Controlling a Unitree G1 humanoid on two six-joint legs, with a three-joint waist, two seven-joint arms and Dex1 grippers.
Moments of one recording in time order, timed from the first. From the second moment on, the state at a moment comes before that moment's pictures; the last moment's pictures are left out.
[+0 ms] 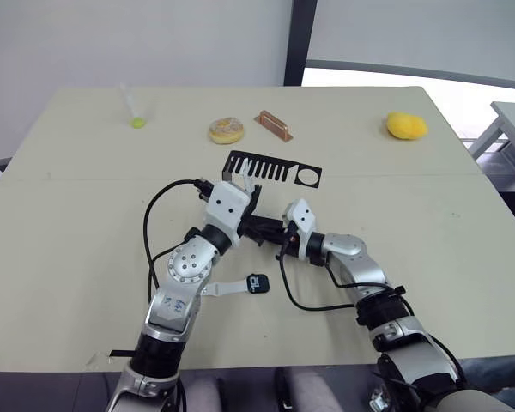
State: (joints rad) left arm -0.34 0.12 -0.17 -0.28 0.03 0.32 -0.17; right arm -0.62 -0.20 0.18 0.50 0.16 0.07 0.86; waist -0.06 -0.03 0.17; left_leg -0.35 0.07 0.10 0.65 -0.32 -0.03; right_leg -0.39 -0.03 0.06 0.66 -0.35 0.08
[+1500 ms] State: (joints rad) left arm -0.28 0.75 0.10 -0.38 -0.99 0.94 -0.94; right arm 0.02 -0.37 -0.22 -0.55 1.16 0.81 0.57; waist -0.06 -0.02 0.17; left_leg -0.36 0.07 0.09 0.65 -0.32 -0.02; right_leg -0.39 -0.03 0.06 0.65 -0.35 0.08
